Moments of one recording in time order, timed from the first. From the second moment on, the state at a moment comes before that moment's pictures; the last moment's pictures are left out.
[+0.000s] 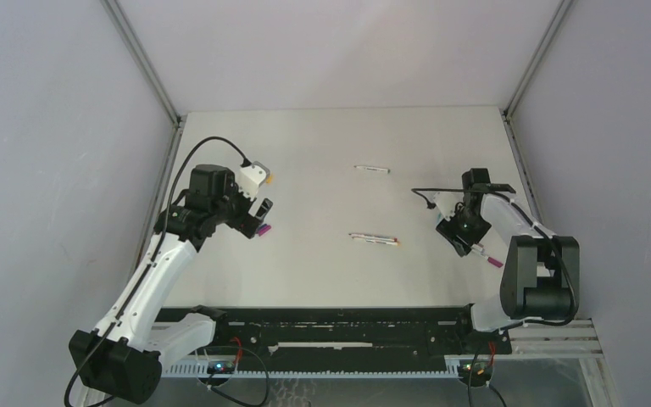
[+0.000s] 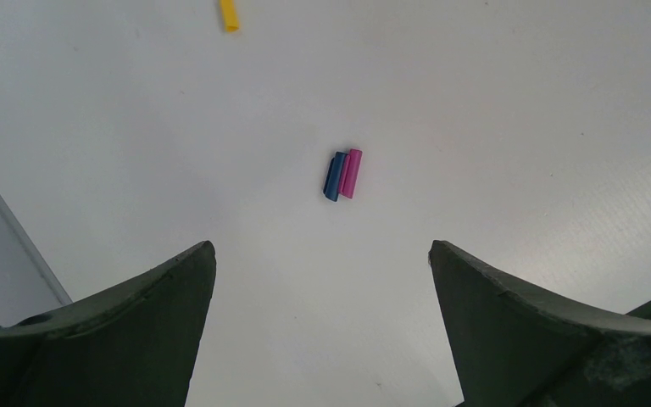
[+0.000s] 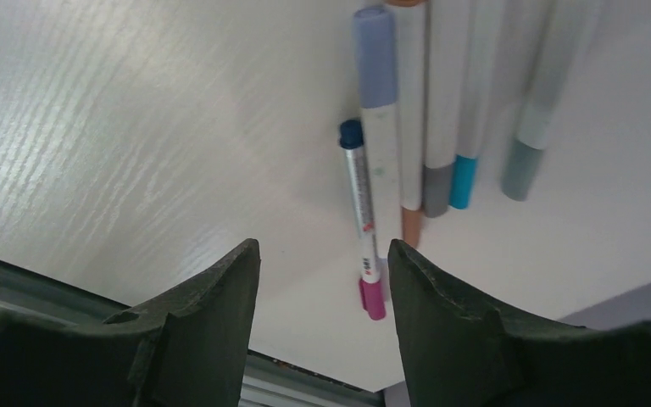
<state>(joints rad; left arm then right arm) -0.27 1.01 0.96 -0.70 0.12 0.38 -0.04 1.47 0.91 -0.89 -0.04 -0.81</state>
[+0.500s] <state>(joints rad) -0.27 1.01 0.94 -0.69 0.12 0.38 -0.04 1.51 0.88 -0.83 -0.13 -0.84</state>
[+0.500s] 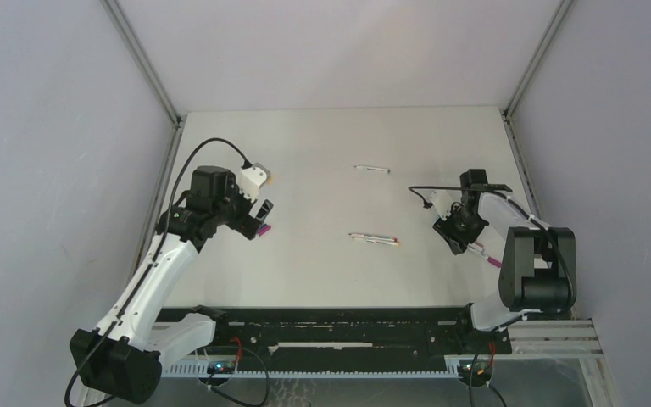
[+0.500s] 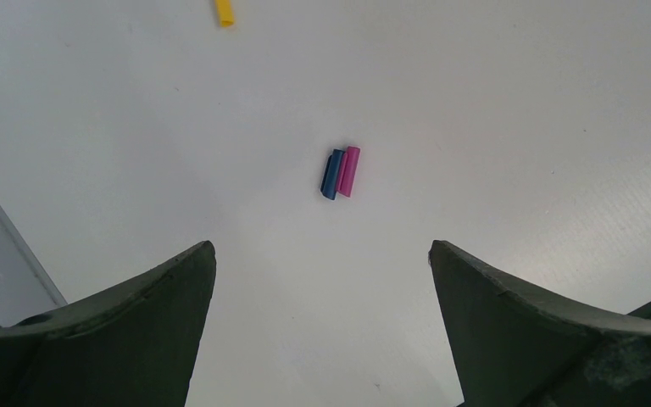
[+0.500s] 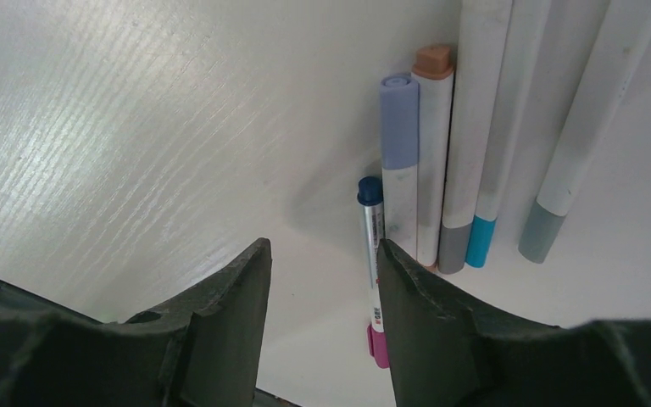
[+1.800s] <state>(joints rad) -0.27 1.01 0.94 -0.69 0.12 0.38 0.01 1.58 0.89 -0.79 -0.13 -0.82</state>
